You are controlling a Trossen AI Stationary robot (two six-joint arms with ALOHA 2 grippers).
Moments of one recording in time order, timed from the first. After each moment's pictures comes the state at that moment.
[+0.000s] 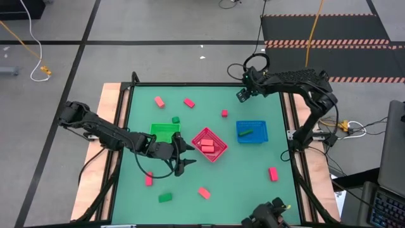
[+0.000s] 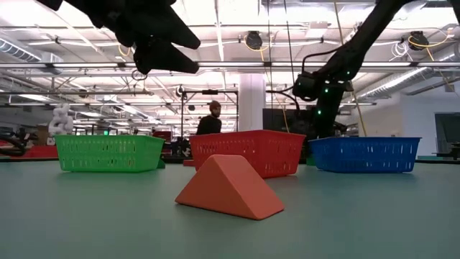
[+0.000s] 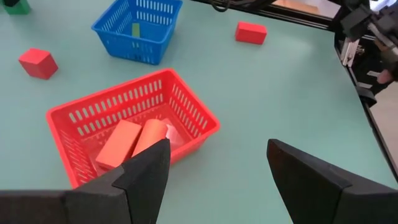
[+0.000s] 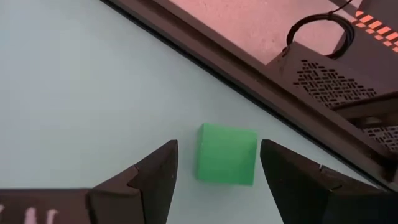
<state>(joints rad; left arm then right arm) -0.33 1.41 0.79 0.08 -0.30 -0.39 -0.86 1.71 0.93 -0.28 0.18 0.07</state>
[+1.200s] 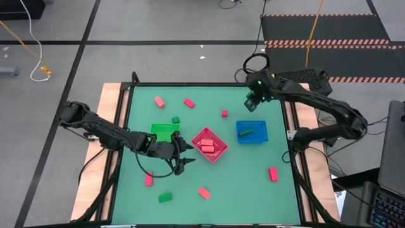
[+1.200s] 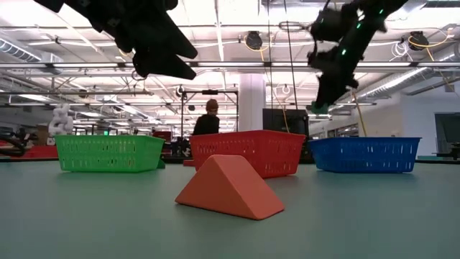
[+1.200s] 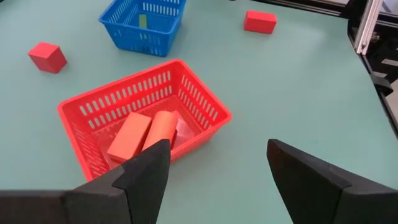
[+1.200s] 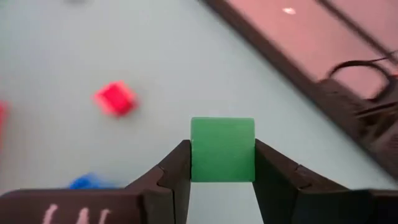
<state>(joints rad) -0.31 1.41 0.79 0.04 -0.30 -0.37 -0.65 1.21 0.93 -0.69 0.08 0.08</state>
